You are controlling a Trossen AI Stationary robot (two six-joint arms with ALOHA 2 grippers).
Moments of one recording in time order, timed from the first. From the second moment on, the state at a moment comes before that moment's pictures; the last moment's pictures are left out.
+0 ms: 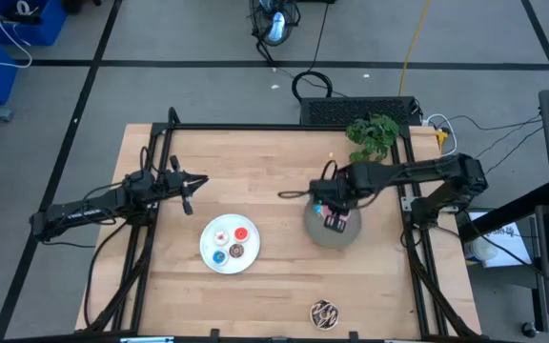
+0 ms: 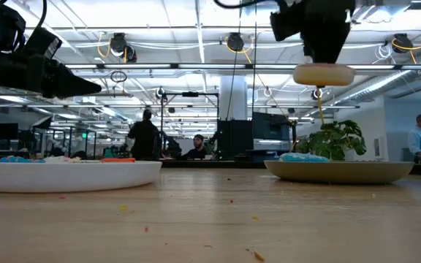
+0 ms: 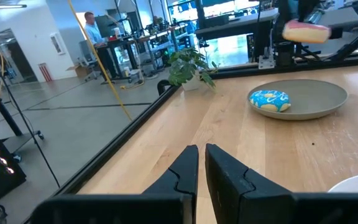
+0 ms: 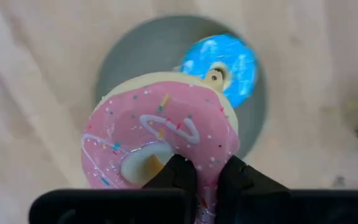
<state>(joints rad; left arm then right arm) 0.29 0.12 0.01 0.03 -0.05 0.20 0.06 1.58 1.41 -1.34 0.10 0.43</state>
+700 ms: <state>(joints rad) 0.29 0.12 0.01 0.03 -0.05 0.21 -0.08 1.57 1.04 -1.15 -0.01 0.38</state>
